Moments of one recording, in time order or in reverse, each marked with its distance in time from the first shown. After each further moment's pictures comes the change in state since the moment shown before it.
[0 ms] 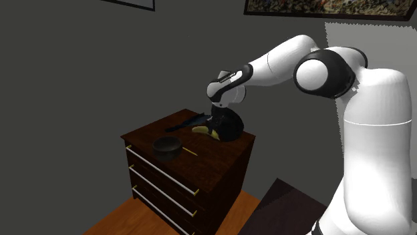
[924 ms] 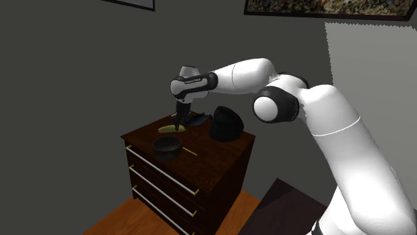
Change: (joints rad) arm 0.086 0.401 0.066 0.671 -0.007 -0.241 0.259
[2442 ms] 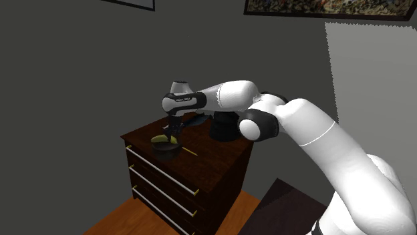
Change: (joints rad) arm 0.001 0.247 0.025 0.236 0.010 0.019 0.046
